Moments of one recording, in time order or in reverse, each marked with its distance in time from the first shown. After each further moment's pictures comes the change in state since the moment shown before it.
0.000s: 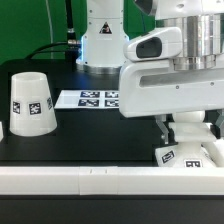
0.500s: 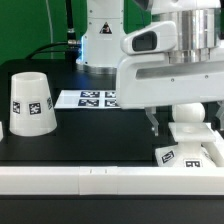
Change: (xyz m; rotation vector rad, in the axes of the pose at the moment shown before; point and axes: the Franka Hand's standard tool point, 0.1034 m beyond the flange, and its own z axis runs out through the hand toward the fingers) arm -0.024 0.000 -0.012 0.001 -0.005 0.032
